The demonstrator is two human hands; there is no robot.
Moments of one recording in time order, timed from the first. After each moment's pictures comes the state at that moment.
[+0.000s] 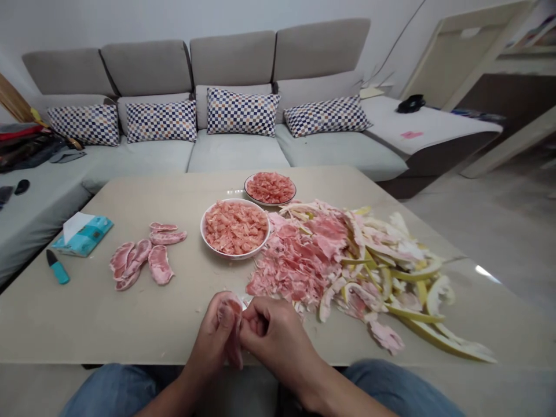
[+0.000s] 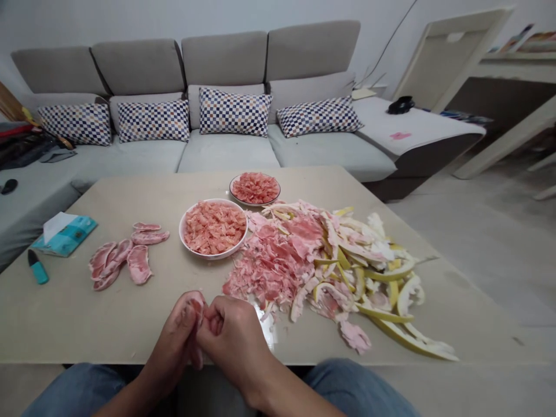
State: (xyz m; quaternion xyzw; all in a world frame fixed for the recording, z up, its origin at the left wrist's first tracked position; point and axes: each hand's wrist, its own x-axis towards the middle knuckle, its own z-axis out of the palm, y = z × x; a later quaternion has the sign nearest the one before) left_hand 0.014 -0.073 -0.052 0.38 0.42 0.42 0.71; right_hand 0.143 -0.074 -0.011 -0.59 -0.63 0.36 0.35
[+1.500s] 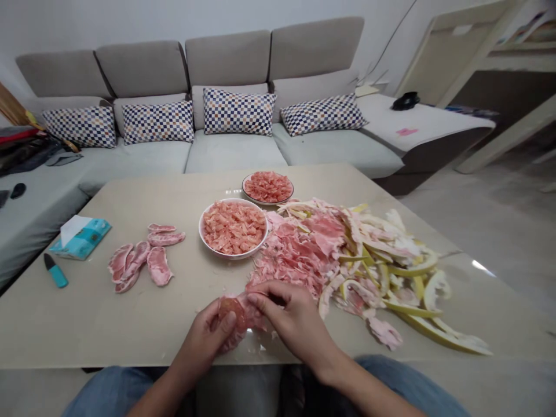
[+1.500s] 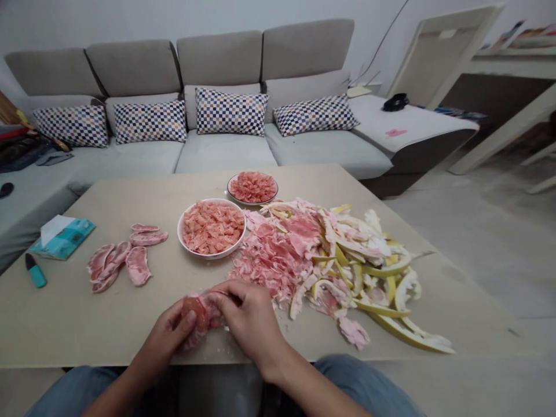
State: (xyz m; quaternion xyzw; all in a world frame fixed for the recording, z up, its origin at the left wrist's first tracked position) left_hand -0.009 -0.060 -0.044 0.49 0.44 0.37 0.66; right_hand 0.167 -0.058 0.004 -0.55 -0.59 0.41 0.43
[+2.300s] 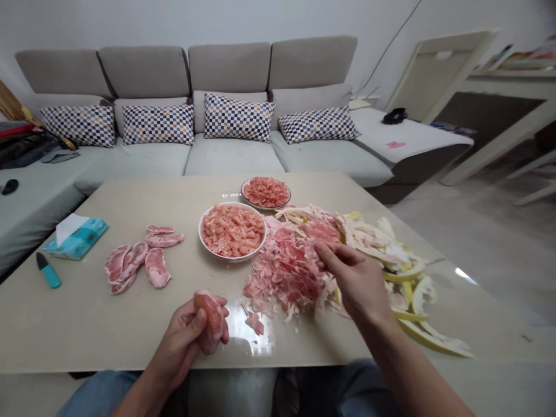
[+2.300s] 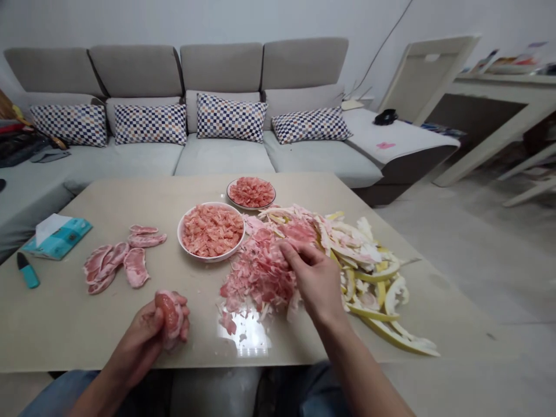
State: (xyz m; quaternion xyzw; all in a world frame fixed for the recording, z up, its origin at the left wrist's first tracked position) left_hand -0.029 -0.060 -0.035 0.34 0.34 0.45 0.75; right_hand 0.246 -0.028 0.001 -0.66 -0.46 0.25 0.54
